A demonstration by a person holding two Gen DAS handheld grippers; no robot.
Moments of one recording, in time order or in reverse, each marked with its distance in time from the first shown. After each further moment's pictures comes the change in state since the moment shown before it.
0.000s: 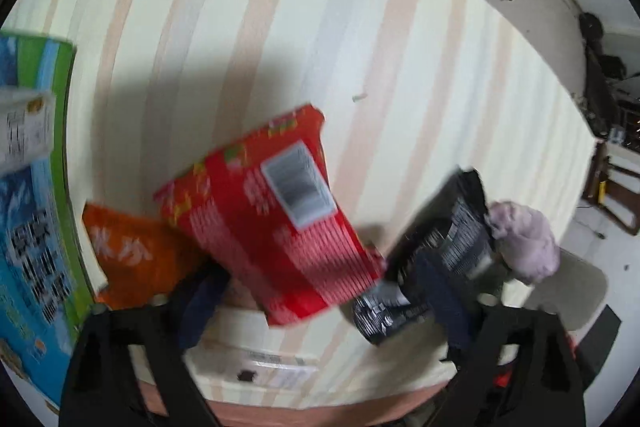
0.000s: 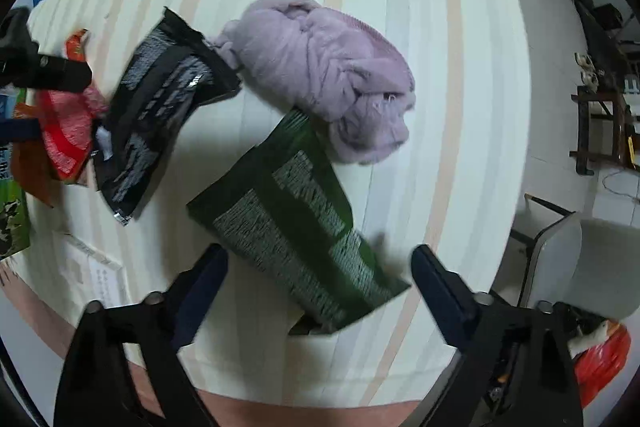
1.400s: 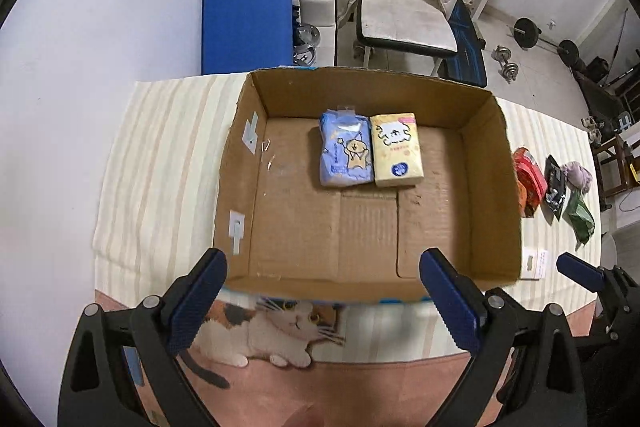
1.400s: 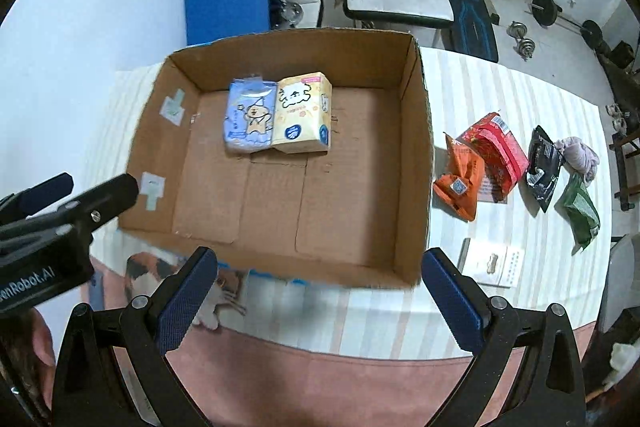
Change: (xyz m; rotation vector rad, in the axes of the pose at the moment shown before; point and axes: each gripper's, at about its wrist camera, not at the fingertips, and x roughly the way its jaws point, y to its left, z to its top) left arm -0.242 0.340 -0.195 0.179 -0.578 0.171; right arm -0.191 0.434 -0.091 -0.007 -0.378 0.178
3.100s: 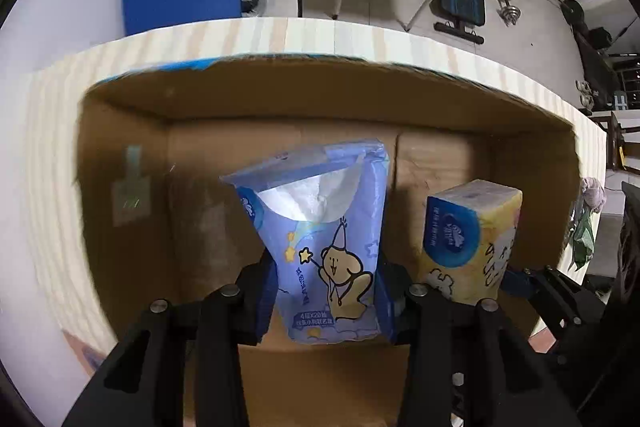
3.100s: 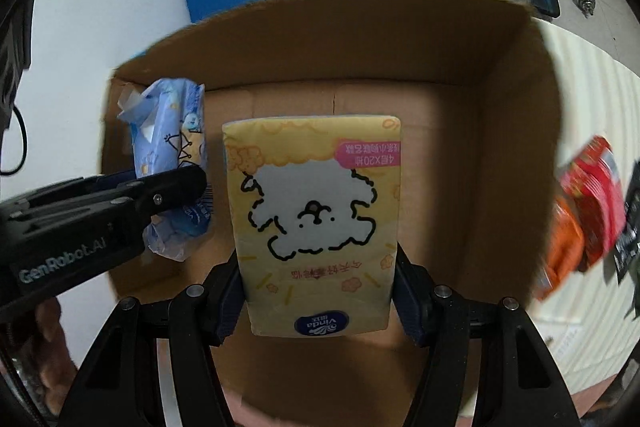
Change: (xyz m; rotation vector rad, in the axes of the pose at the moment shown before) left arm 0.170 -0.023 0.119 0.020 0.382 -0.142; right arm 0.153 -0.001 0.131 0.028 0.257 0.167
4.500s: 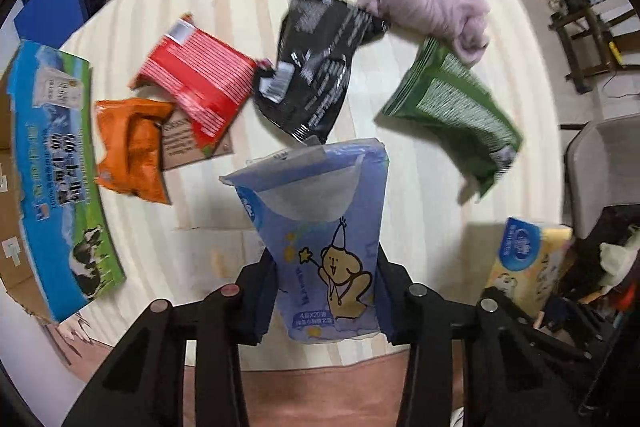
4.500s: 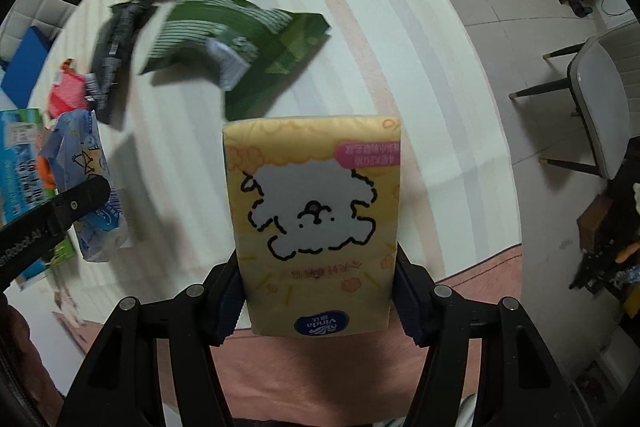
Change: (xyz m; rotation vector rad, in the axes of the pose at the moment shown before) left arm 0.066 -0.442 -0.173 0.237 -0.002 0.091; right arm -0.107 -0.440 -0.232 0.505 0.006 -0.143
